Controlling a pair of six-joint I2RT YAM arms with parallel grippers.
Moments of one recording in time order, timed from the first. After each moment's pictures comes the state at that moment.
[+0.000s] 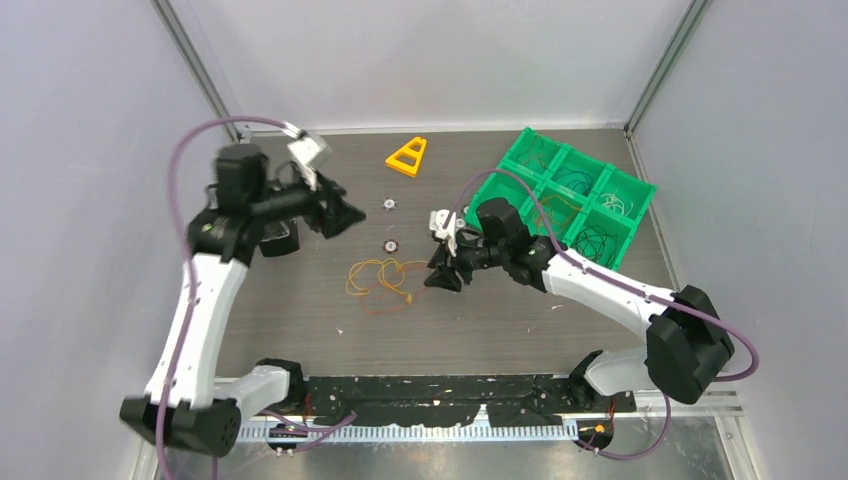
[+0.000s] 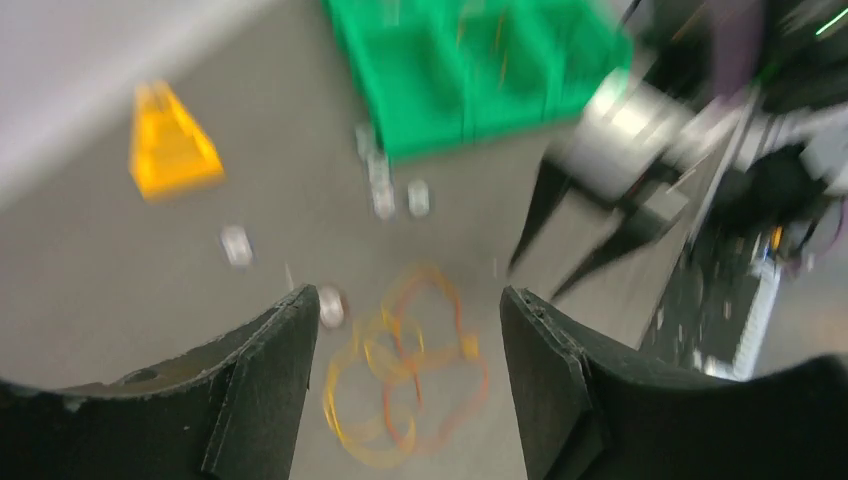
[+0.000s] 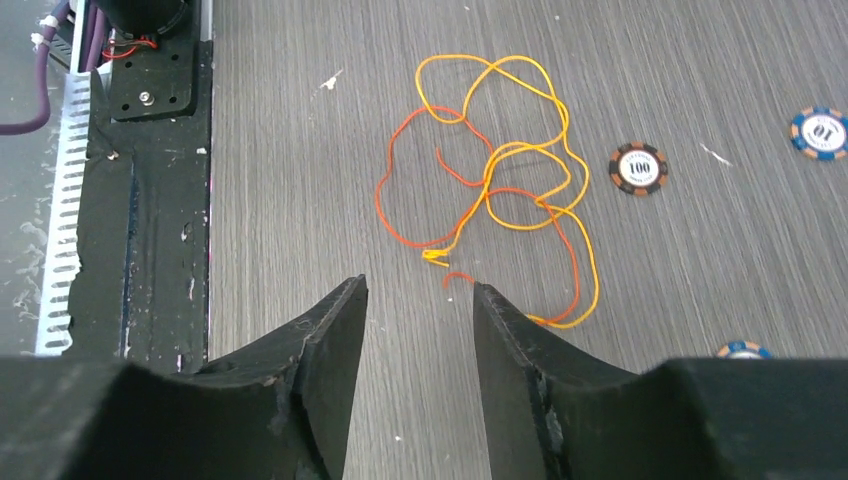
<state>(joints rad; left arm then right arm) -0.14 1.05 1.43 -0.62 0.84 0.12 0.71 1.35 0.86 -0.05 -0.68 -0.31</state>
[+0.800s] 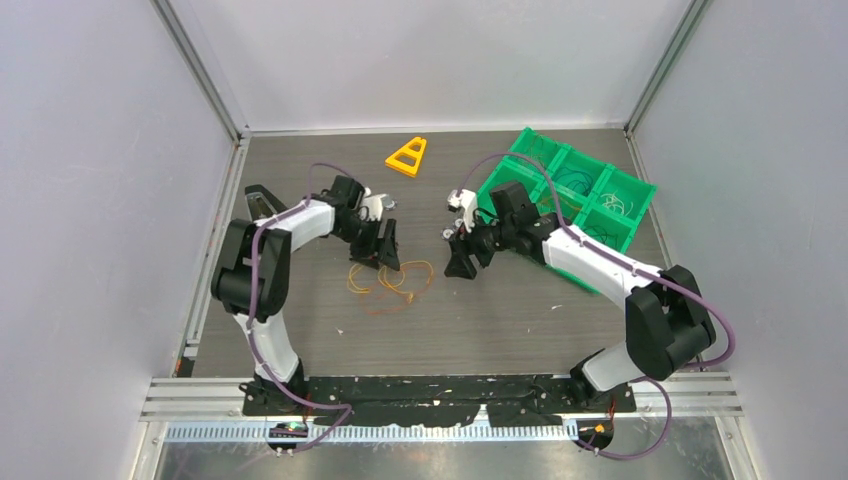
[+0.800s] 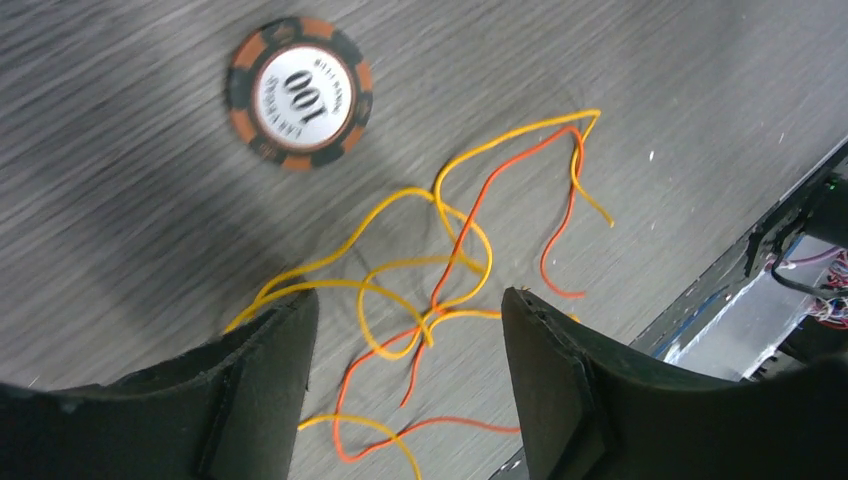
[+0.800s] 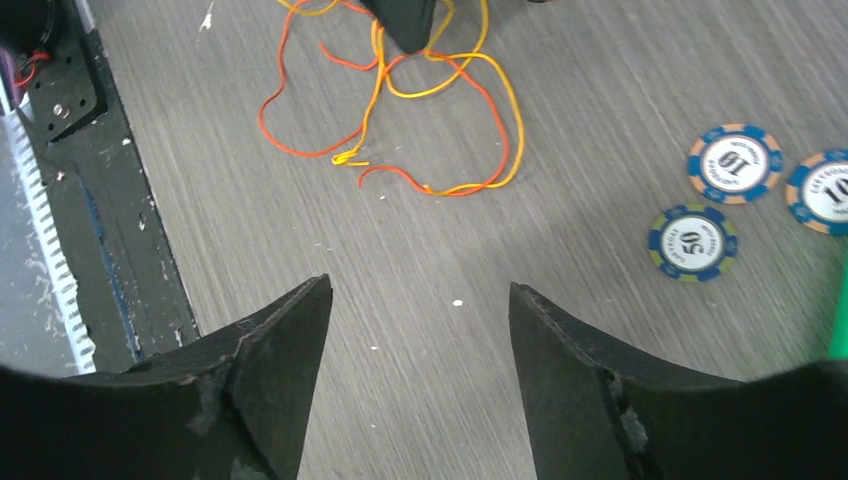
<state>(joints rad) -0.27 1.82 1.14 -0.57 0.59 -0.06 0.54 1.47 0.98 -0.32 -0.64 -0.22</state>
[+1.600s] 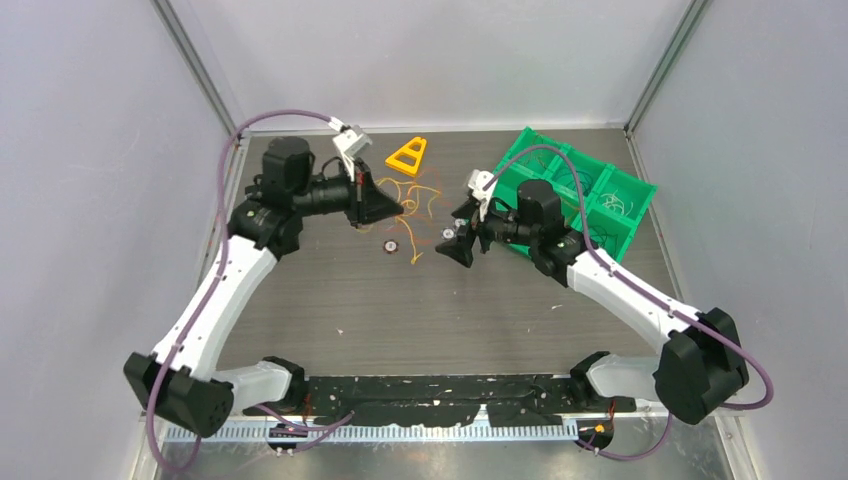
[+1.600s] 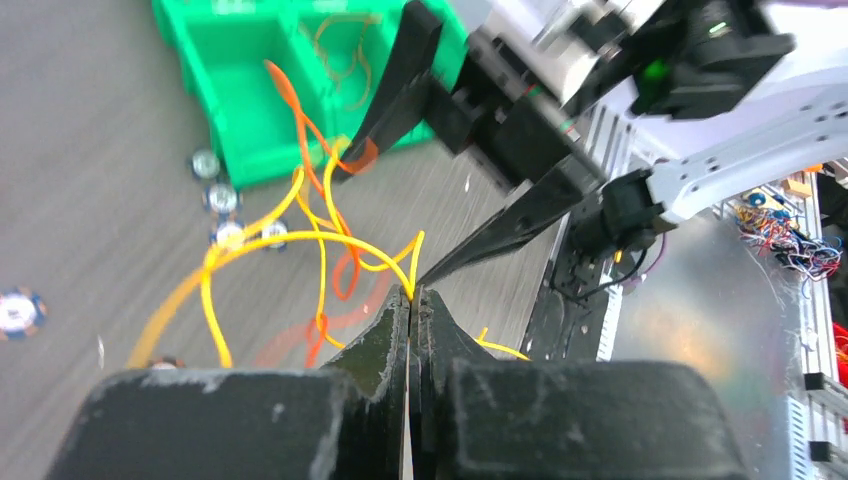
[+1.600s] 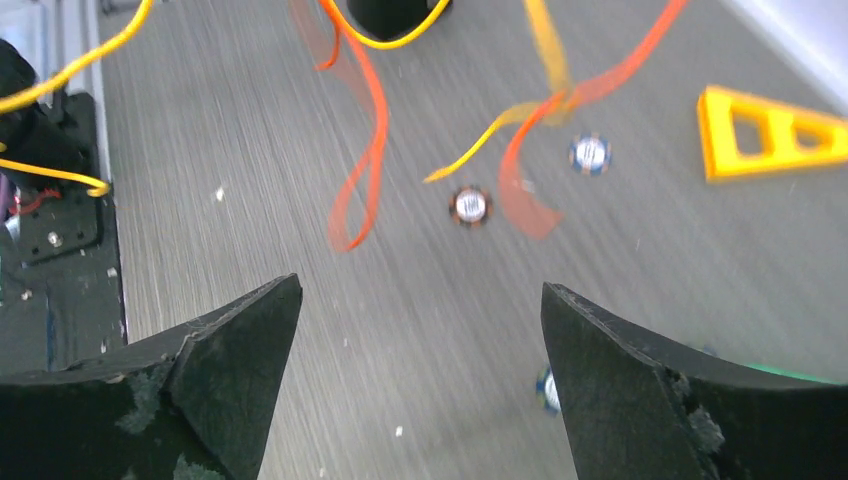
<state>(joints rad) -0.37 1.24 1.25 -0.44 0.82 -0.12 0.53 1.26 0.87 0.04 -0.63 -0.17</state>
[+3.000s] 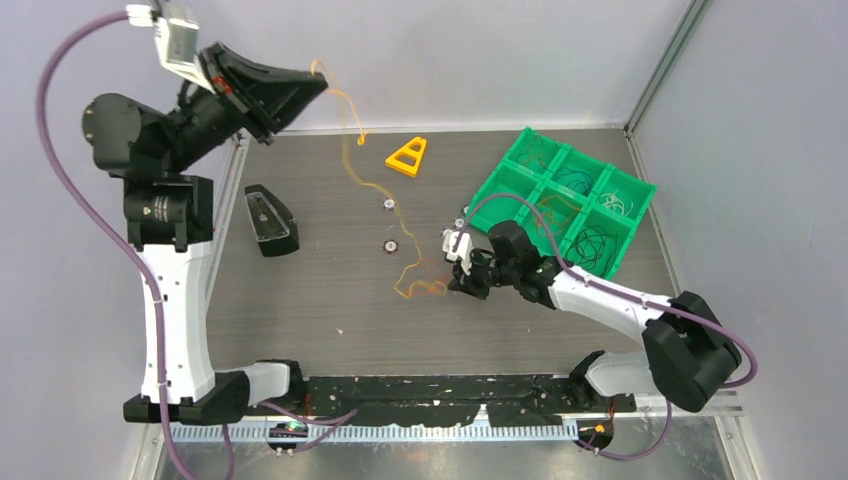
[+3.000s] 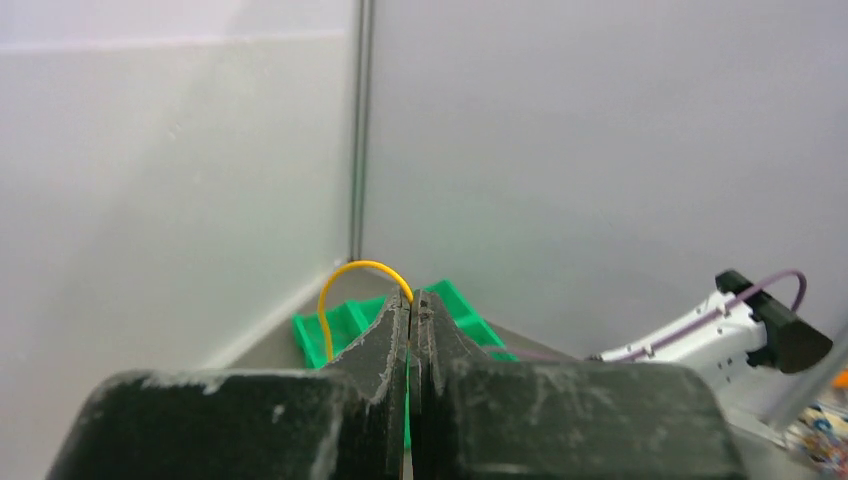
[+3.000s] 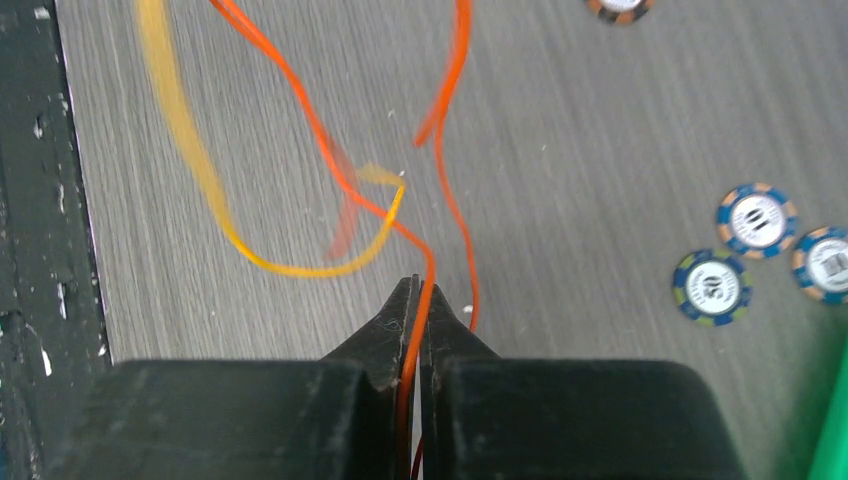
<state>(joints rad) -0.05 1.23 1.84 -0.08 0.96 -0.57 0.67 1.29 0.66 -0.01 -0.54 -0.40</state>
